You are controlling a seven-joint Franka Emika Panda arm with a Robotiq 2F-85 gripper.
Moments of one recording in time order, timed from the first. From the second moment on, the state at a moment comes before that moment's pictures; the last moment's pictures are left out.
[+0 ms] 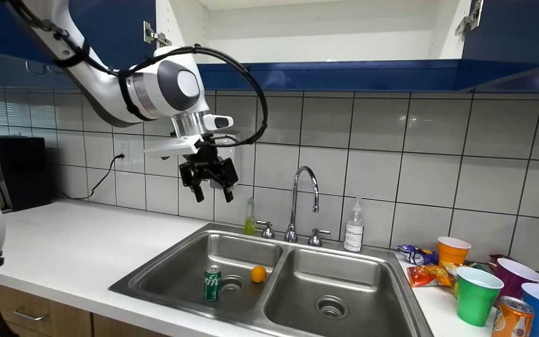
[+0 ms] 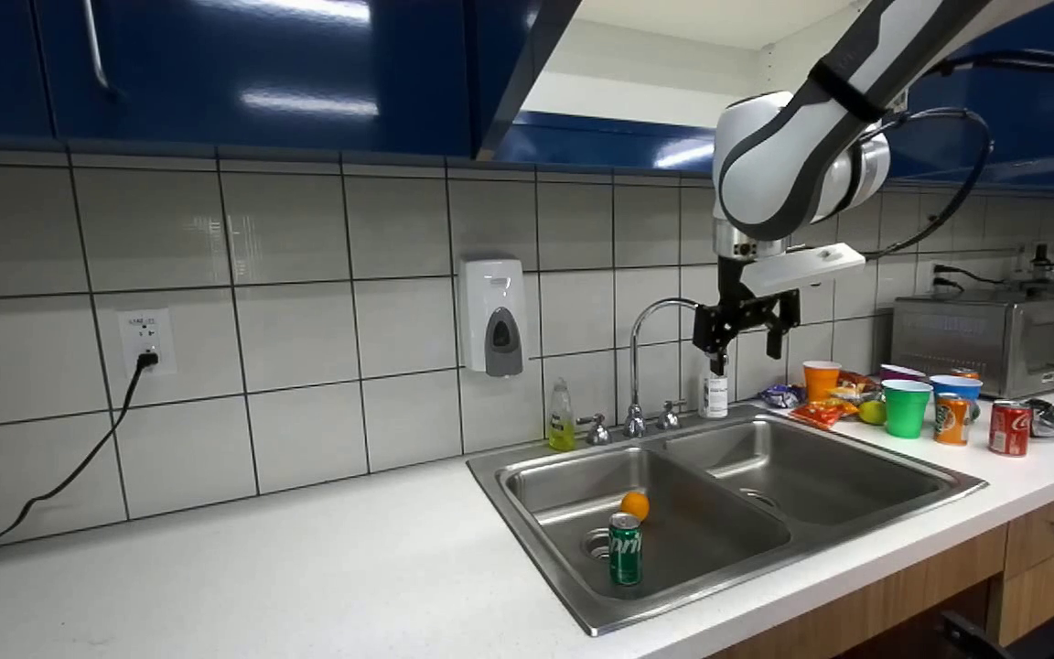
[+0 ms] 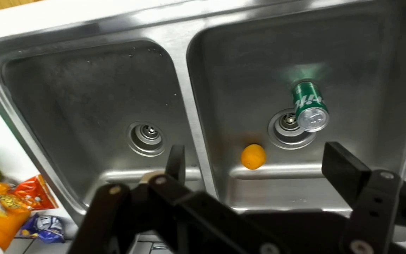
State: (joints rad) arm -0.12 -0.37 0.04 -2.61 -0.28 2.46 0.21
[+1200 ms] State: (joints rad) arm 0.01 -0.20 0.03 -2.55 -0.04 2.38 0.01
